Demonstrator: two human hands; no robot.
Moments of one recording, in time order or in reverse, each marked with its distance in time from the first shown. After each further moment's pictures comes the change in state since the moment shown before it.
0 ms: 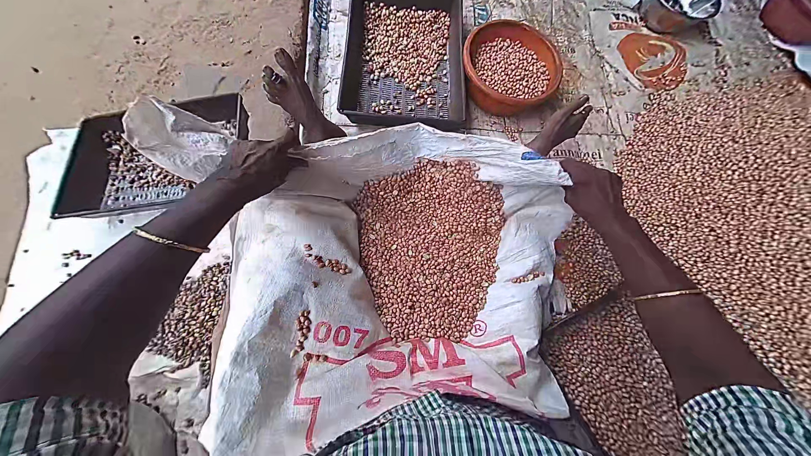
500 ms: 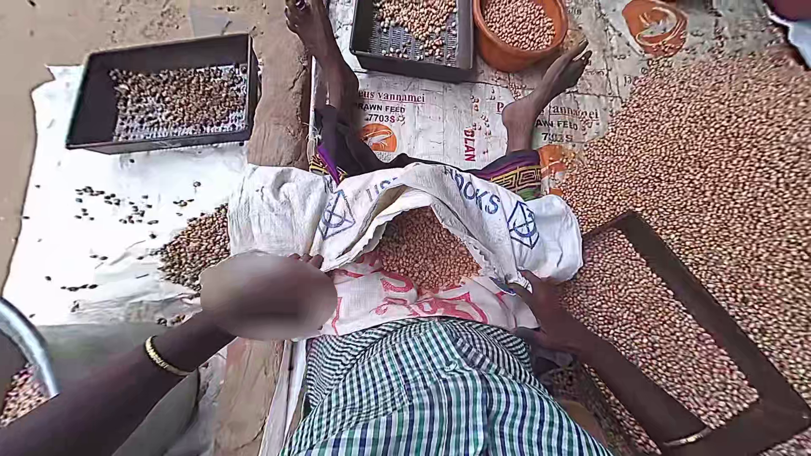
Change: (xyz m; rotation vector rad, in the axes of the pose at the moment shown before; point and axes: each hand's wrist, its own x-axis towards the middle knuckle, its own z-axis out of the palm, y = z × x) left_hand -0.260 0.007 0.146 0.045 -0.083 0.711; right_hand -0.313 -0.023 0.068 0.379 -0.209 -0.458
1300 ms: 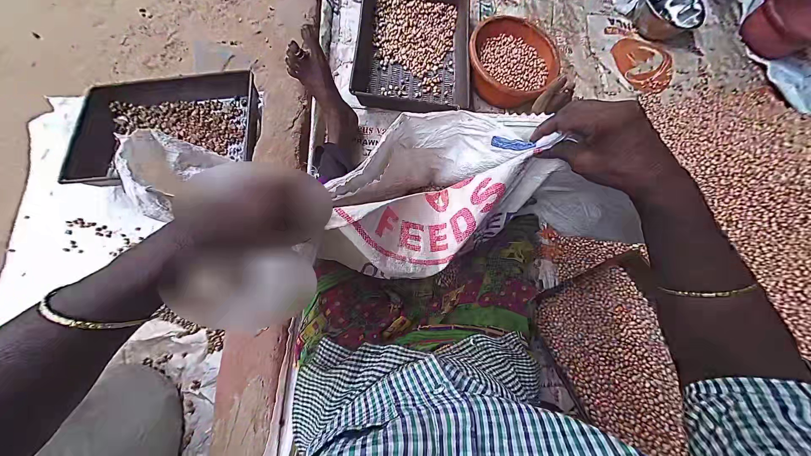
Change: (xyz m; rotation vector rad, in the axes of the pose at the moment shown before) left_hand 0.093 -0.083 -0.156 -0.019 0.336 0.153; right_hand 0.253 -0.018 -0.212 -0.158 0.209 -0.236
